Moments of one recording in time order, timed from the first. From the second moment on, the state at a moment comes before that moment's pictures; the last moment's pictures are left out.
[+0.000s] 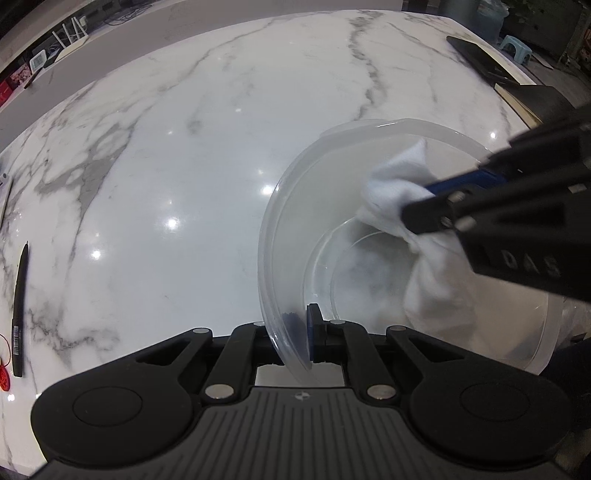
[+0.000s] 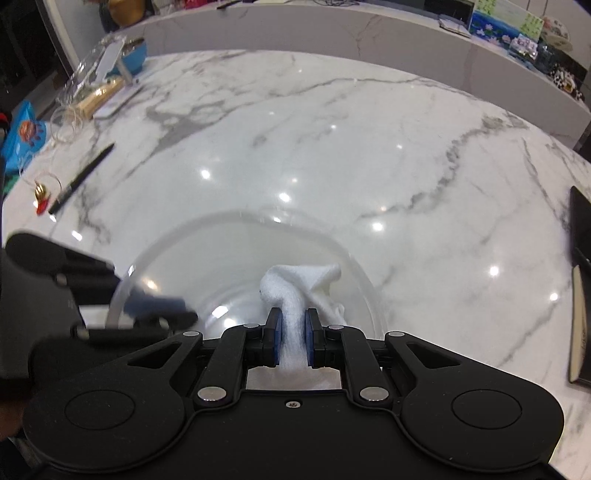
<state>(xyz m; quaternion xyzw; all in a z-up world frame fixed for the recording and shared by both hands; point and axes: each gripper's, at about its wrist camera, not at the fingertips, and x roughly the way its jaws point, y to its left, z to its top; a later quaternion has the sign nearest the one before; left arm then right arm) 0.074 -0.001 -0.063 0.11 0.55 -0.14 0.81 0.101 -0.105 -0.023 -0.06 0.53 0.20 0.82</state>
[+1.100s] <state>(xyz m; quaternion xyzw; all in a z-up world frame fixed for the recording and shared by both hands) 0.073 0.000 -0.063 0.11 0.55 -0.14 0.82 0.097 -0.121 -0.004 -0.02 0.51 0.18 0.84</state>
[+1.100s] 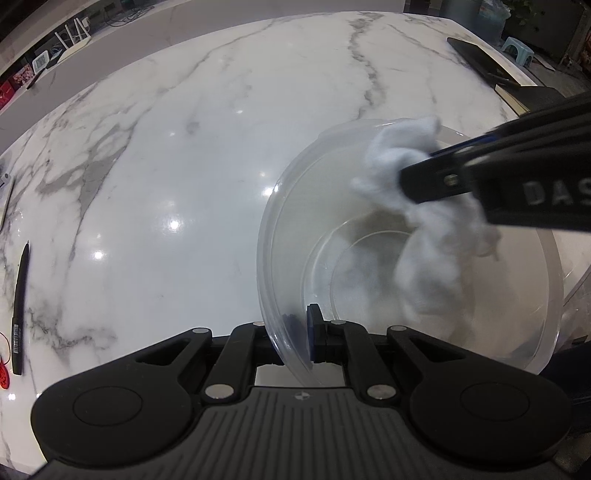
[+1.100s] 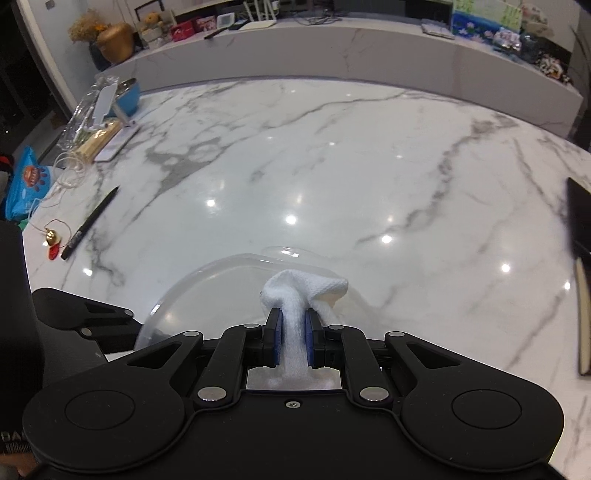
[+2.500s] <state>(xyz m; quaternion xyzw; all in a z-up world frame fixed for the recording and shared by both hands) 0.069 -0.003 -0.062 0.12 0.55 -0.14 0.82 0.101 -0.130 0.001 0.02 0.50 0.18 0.85</state>
